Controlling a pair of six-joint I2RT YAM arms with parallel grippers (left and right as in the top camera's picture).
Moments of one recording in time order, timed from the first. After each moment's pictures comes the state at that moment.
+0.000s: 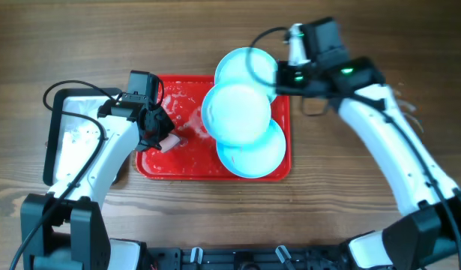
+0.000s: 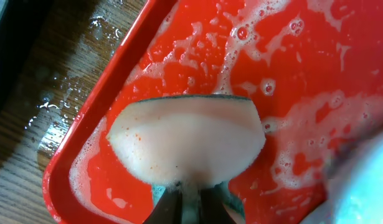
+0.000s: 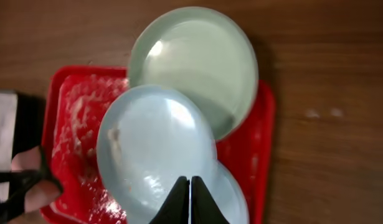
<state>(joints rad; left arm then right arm) -0.15 1.56 1.02 -0.78 -0.02 -0.74 0.29 1.62 1.48 -0.86 -0.18 0.34</state>
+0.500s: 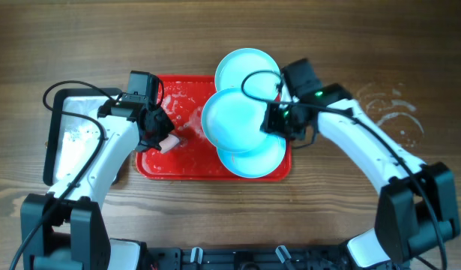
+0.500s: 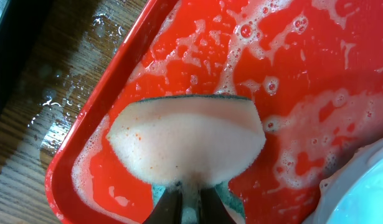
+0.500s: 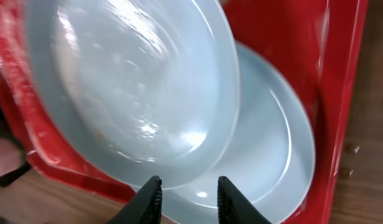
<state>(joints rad) -0.15 1.56 1.02 -0.79 -0.02 -0.74 0.39 1.69 1.17 -0.78 -0.33 0.60</state>
